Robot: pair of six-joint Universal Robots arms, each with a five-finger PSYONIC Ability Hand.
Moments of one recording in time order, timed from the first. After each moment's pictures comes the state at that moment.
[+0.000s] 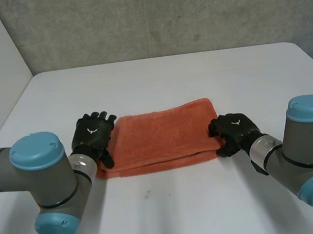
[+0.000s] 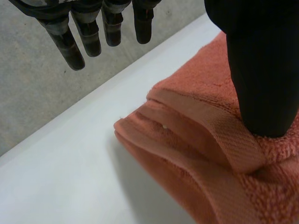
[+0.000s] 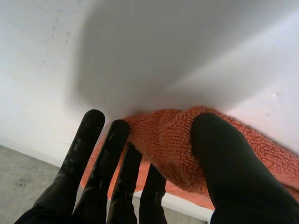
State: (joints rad) left arm 4.26 -2.13 -1.67 3.58 -1.62 3.46; right arm 1.88 -0.95 1.63 -0.30 1.27 2.95; left_hand 0.18 0.16 0.17 0.17 0.03; right_hand 0.75 0.96 0.99 1.00 0.77
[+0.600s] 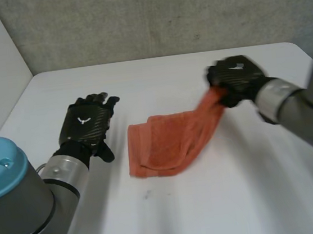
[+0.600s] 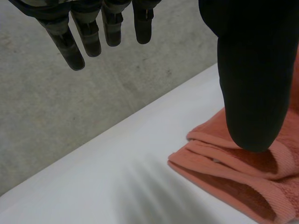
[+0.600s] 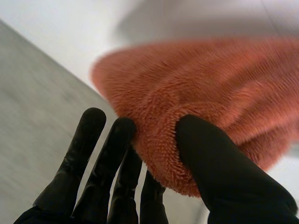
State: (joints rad) left arm 4.18 -1.76 -1.83 3.50 -1.63 3.34; right arm 1.90 -1.16 1.37 -0.04 1.20 2.85; left_hand 0.18 0.16 0.17 0.17 0.03; right_hand 0.88 1.16 1.18 1.19 0.95
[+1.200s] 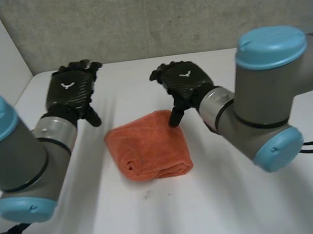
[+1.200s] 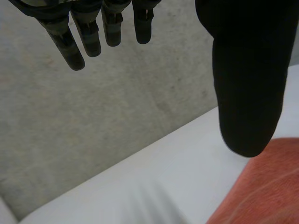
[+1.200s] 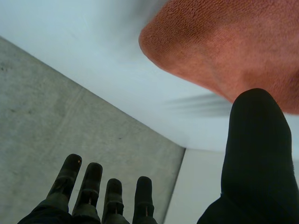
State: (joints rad) left arm 4.25 -1.86 -1.59 3.47 -1.63 3.29; right arm 2.19 -1.01 1.11 0.05 1.43 3.02; left_hand 0.18 0.16 0.17 0.17 0.03; right_hand 0.21 0.22 0.21 0.23 0.07
